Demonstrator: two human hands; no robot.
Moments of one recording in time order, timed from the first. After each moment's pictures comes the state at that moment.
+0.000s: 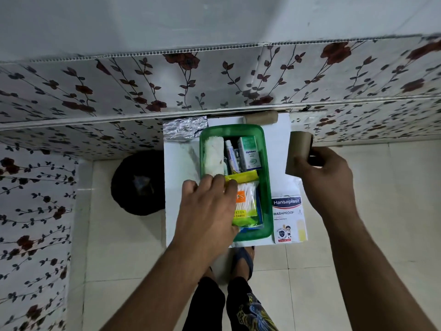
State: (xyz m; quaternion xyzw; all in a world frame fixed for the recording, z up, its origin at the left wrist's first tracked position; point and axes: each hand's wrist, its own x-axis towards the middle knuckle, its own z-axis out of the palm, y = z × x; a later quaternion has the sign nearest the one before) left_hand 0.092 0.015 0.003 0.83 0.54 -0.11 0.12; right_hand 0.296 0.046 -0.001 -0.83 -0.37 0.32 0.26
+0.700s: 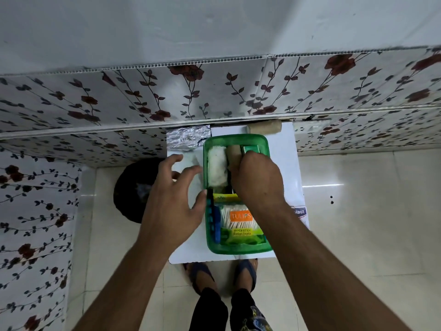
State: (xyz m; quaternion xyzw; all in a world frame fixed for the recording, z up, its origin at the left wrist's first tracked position) left_hand 0.037 0.037 -0.017 0.70 0.66 0.14 0.24; right_hand 0.200 0.085 -0.019 -0.75 -0.59 0.27 0.05
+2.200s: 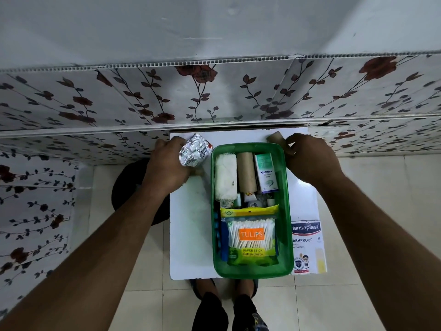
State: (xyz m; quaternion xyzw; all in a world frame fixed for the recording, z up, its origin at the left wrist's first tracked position) left_hand 0.000 0.150 -0.102 0.60 0.73 0.07 0.32; right_hand 0.300 0.154 -0.092 -0.75 -0.61 0.25 -0.01
